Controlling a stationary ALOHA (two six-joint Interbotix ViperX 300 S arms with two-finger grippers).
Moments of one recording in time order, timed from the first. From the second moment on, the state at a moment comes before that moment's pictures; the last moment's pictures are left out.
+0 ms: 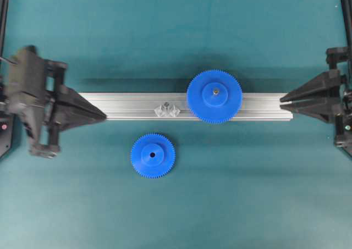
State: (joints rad) left arm -0.07 -0.59 0.92 0.01 0.06 -0.12; right arm 0.00 -0.94 1.11 0.02 0.21 0.03
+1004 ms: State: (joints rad) left arm -0.11 -0.01 0.66 0.01 0.07 -0.14; right arm 0.00 -0.85 1.12 0.02 0.35 0.03
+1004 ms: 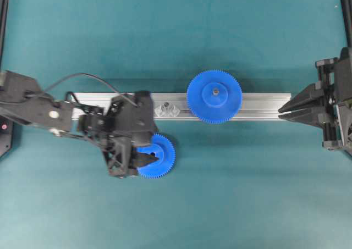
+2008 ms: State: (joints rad) left arm -0.15 0.13 0.47 0.02 0.44 -0.16; right arm 0.00 -0.93 1.17 0.02 0.35 0.04
